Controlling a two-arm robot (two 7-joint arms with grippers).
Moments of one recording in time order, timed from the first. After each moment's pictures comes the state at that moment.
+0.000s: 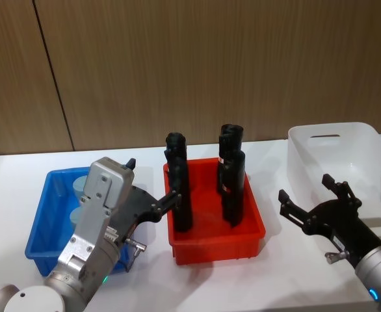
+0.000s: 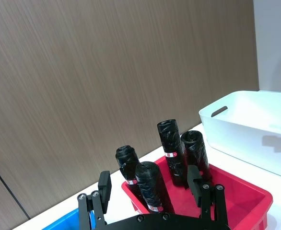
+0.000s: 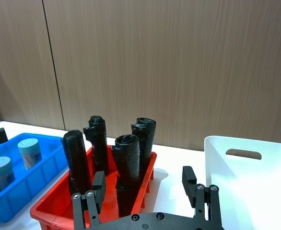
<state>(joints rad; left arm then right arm) -0.24 0.38 0.45 -1.63 -0.20 0.01 -0.01 -0.01 0.34 -0.23 -1.77 0.29 0.03 0.07</state>
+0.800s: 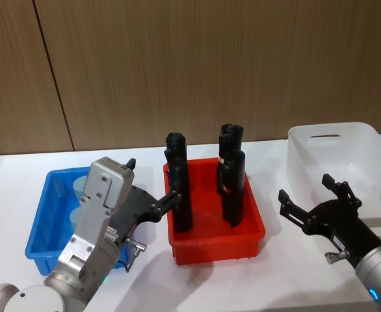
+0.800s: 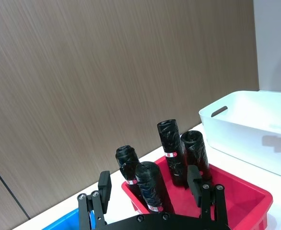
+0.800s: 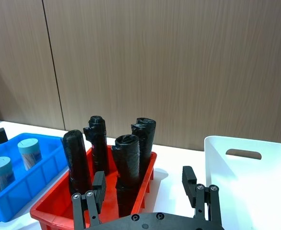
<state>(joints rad) -0.24 0.38 0.45 -1.63 -0.20 0.01 -0.01 -0.01 0.34 -0.23 -1.77 0.29 0.03 0.07</state>
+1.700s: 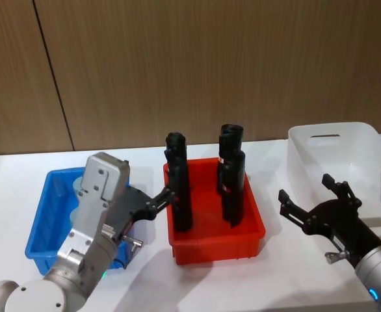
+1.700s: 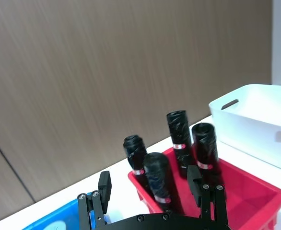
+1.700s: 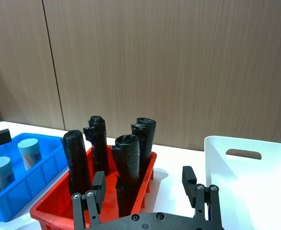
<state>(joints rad) -0.25 0.37 0.45 -1.61 -0.22 0.06 0.02 -0.01 0.34 -0.23 -1.77 0.29 0.03 0.07</state>
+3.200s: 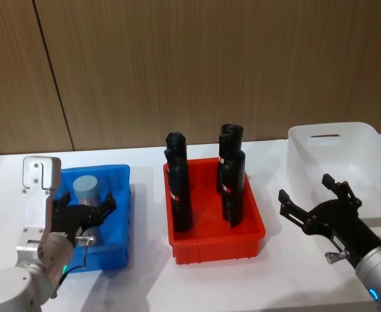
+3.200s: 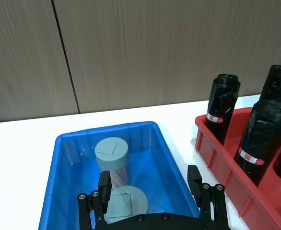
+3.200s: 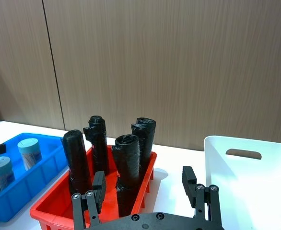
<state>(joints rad) -0.31 0.34 0.34 -1.40 -0.48 0.17 0.13 -0.01 0.34 -0.23 -1.77 0.29 0.03 0.07</state>
